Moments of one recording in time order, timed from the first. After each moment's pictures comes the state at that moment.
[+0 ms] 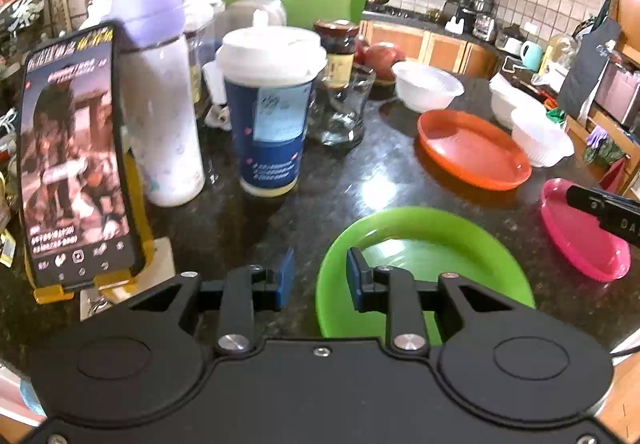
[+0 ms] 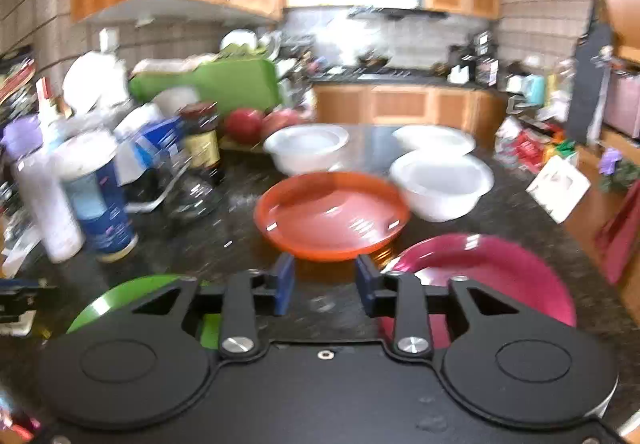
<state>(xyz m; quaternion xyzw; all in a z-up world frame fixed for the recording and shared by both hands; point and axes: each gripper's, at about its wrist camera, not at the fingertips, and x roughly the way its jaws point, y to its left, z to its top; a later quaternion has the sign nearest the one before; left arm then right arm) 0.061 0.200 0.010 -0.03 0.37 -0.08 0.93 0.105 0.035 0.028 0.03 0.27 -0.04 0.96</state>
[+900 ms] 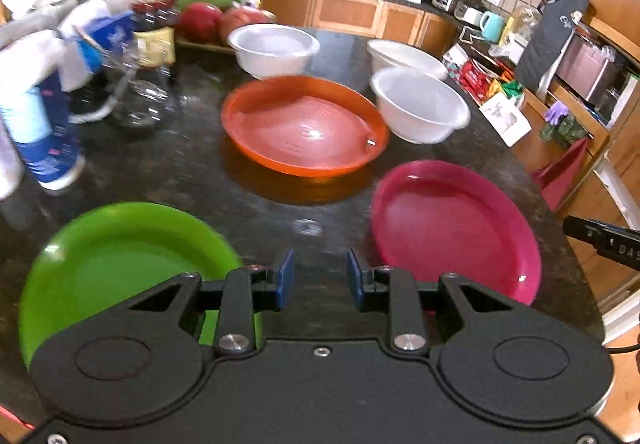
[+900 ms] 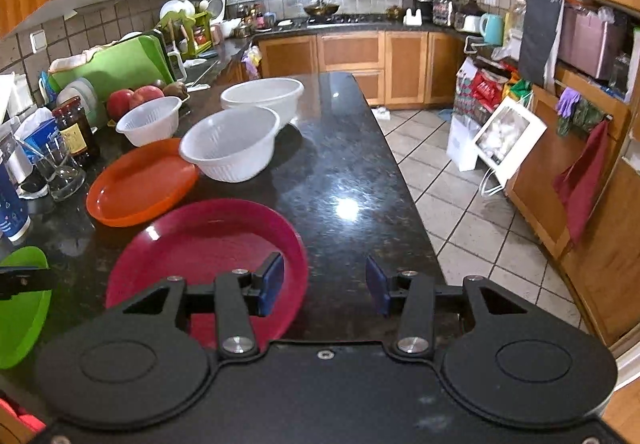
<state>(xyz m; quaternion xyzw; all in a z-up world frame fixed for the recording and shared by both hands) 0.100 -0.002 -0.007 -0.04 0.42 -0.12 0.90 0.096 -0.206 0.015 0.07 0.36 -0.06 0.93</state>
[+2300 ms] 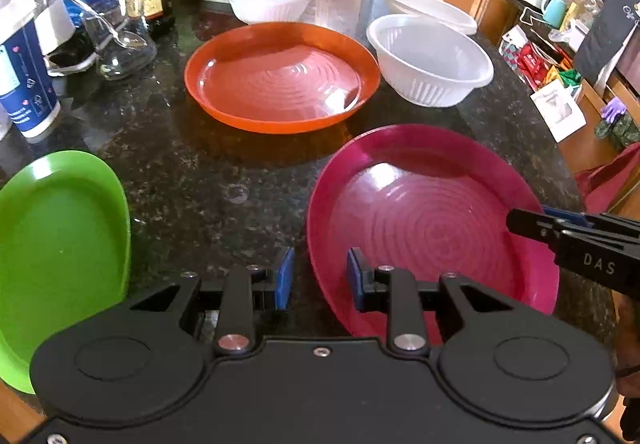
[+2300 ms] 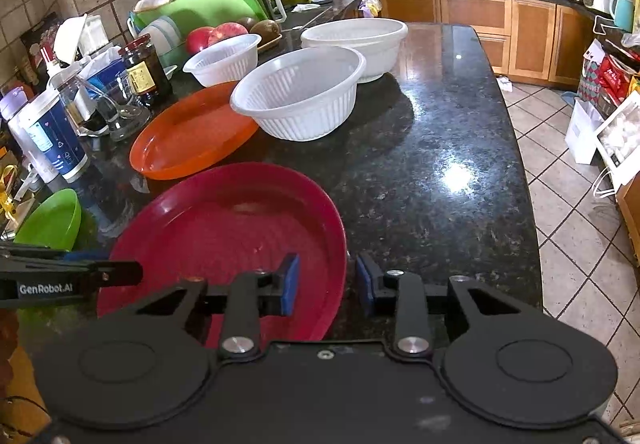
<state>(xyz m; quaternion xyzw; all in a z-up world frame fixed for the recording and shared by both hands) 0.124 -0.076 -0.036 -0.05 0.46 -0.02 0.88 0.174 -0.233 -0.034 0.06 0.41 0.14 0.90</state>
